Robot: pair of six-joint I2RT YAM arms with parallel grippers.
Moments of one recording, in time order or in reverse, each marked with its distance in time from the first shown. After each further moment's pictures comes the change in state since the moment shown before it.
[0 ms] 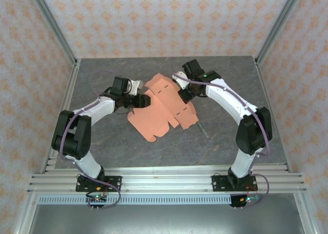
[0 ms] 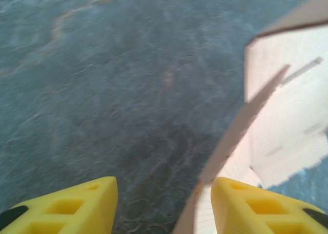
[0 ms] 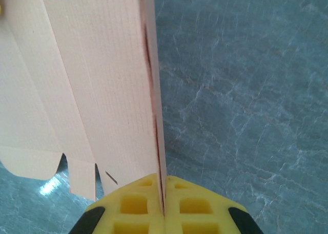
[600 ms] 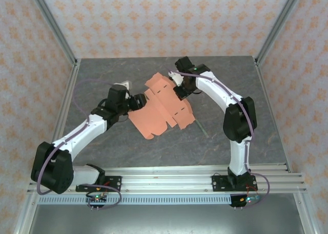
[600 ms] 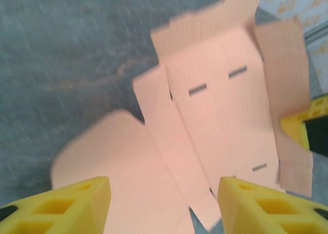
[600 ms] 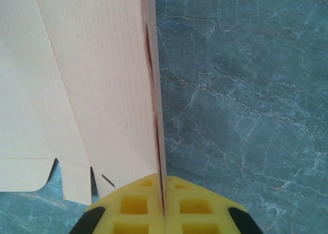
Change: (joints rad) left arm -0.143 -0.369 -0.203 0.064 -0.404 -0.338; right arm 0.000 0.225 0.232 -0.125 0.031 0.088
